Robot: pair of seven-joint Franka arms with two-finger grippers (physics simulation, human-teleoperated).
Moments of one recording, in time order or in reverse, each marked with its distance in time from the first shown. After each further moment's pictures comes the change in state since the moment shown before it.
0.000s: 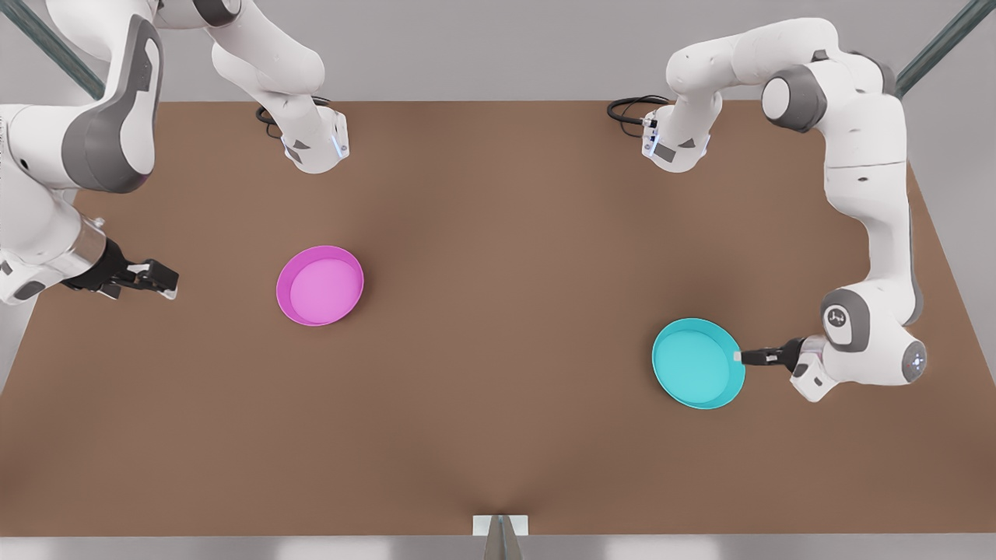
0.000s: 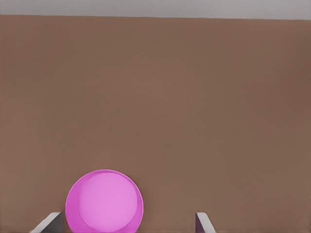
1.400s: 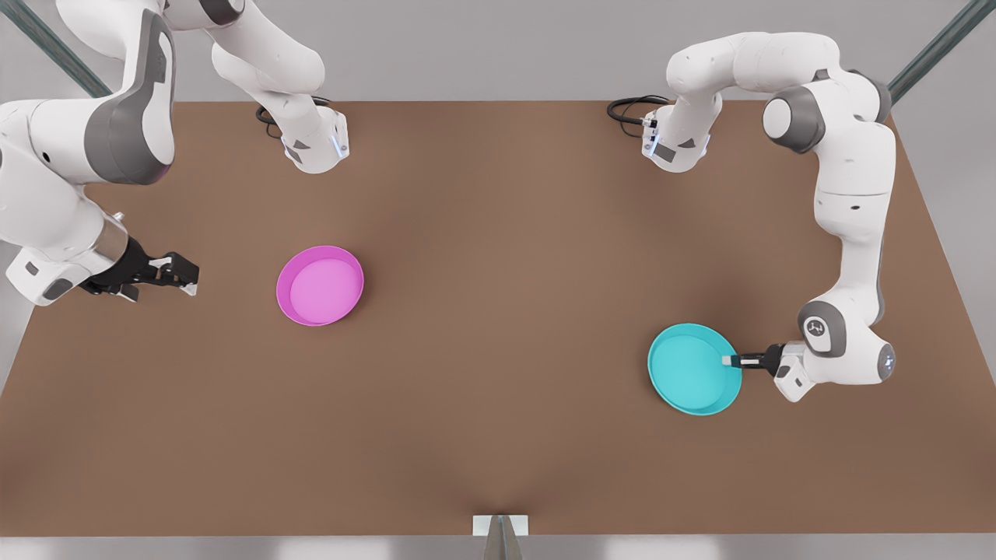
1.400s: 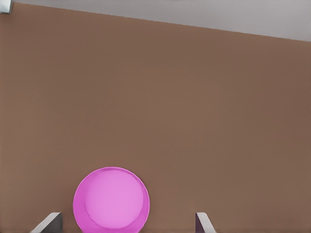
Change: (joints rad) left arm 0.022 0.088 -0.007 -0.049 -0.094 0.132 0.156; right arm 0.015 0.008 0.051 0.021 -0.004 -0.014 -0.060
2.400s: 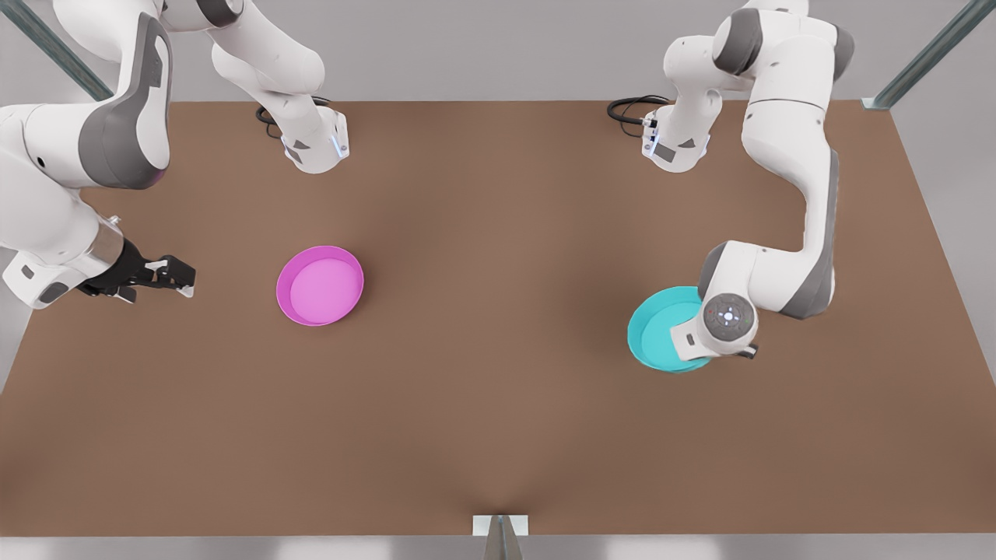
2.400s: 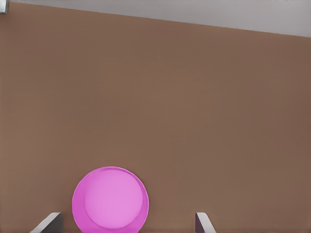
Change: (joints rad) left arm -0.438 -0.332 0.014 -0.039 0.789 -0.190 -0.132; right arm -0.011 0.008 -0.002 0.000 0.003 0.000 -0.002
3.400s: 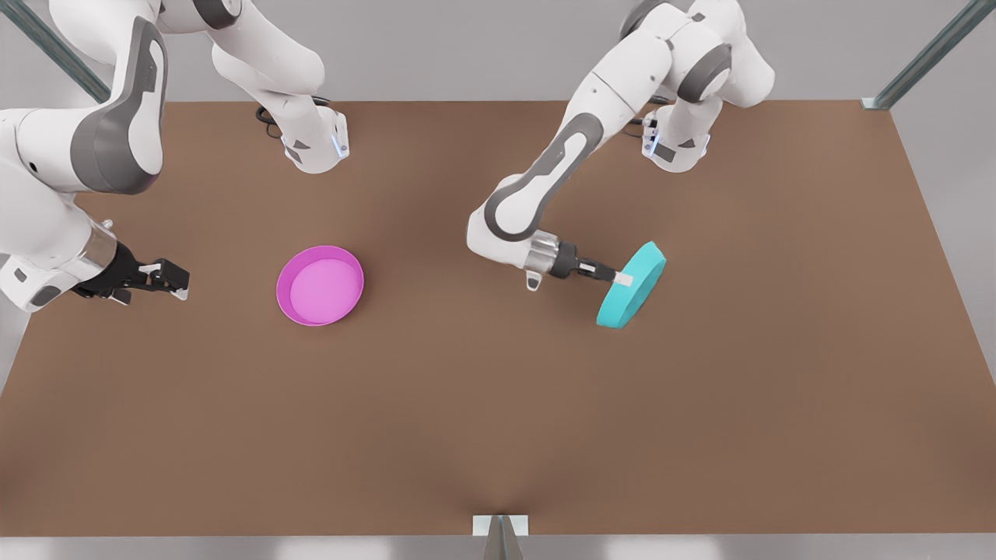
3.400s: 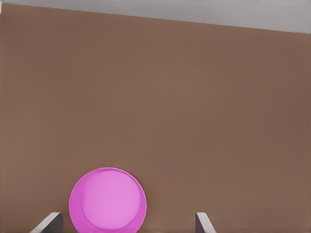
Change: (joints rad) left arm -0.741 0.190 0.066 0.034 0.666 -0.640 -0.534; right arm -0.017 0.009 0.000 0.002 0.000 0.003 0.000
